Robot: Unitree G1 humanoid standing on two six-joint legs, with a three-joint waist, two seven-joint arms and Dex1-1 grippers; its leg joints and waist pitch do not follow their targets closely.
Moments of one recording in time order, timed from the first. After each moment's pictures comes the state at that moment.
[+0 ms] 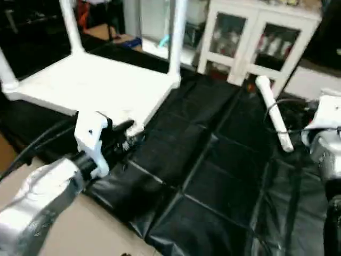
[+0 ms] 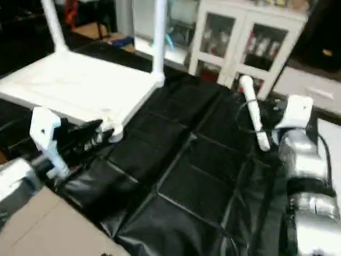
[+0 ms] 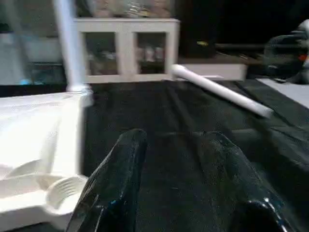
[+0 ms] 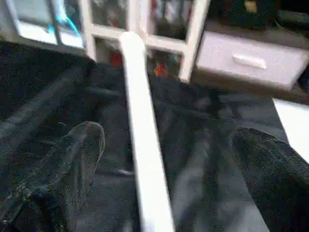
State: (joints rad) left arm -0.07 0.55 0.04 -0.59 -0.63 0.63 -0.40; right arm -0.69 -0.55 -0.24 0.94 0.26 0.19 0.08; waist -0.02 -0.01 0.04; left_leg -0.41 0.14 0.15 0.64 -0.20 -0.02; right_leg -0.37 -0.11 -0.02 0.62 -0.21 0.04
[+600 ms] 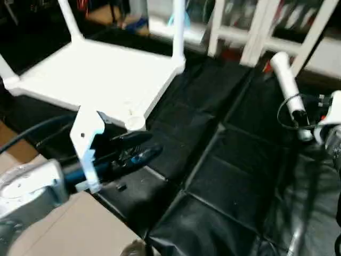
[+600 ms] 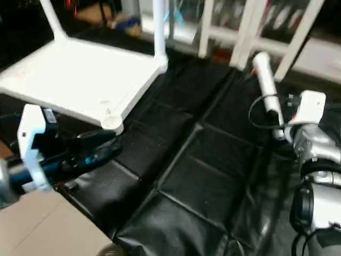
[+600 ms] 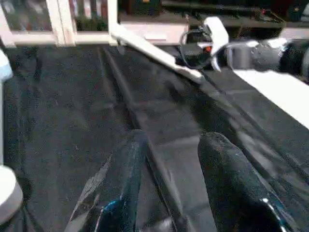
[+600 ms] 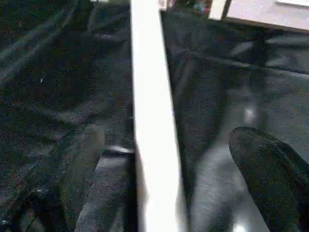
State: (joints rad) left arm -0.08 0.75 0.21 -0.79 -1.03 0.89 -0.43; right arm -0.90 -0.64 -0.23 1.30 0.17 0.10 0.23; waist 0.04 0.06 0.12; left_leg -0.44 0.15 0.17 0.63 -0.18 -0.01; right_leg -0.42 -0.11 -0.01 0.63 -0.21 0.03
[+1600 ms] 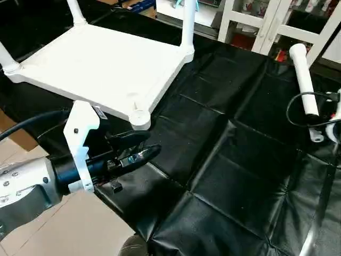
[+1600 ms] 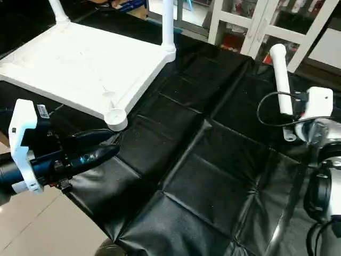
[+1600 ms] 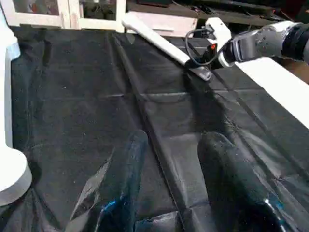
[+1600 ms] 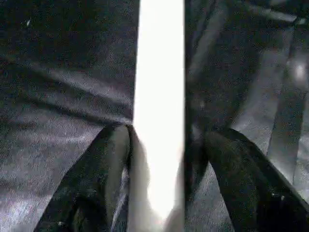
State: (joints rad) left arm -0.11 0.76 0.22 -0.81 -1.14 0.93 -0.32; right arm -0.98 -0.73 -0.23 1.36 0.10 0.36 0.36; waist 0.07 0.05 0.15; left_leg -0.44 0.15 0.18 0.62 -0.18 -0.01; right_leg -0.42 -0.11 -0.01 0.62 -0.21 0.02
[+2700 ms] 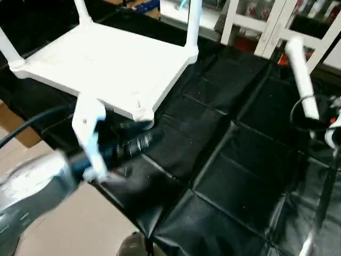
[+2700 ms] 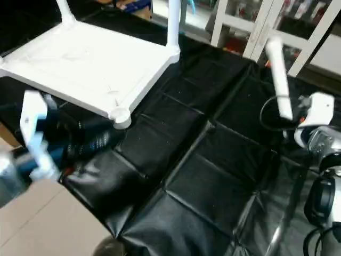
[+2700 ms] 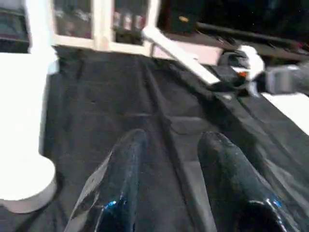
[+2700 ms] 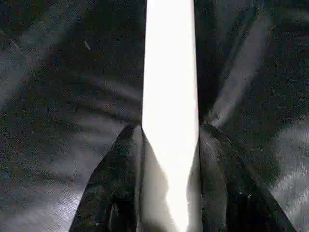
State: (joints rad) left arm -0.19 0.61 0.10 -0.68 -0.98 0.83 -0.23; right arm -0.91 -0.73 -0.37 1.33 0.18 0.25 0.52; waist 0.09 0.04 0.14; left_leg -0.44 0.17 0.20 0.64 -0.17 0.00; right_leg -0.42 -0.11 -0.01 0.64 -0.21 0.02
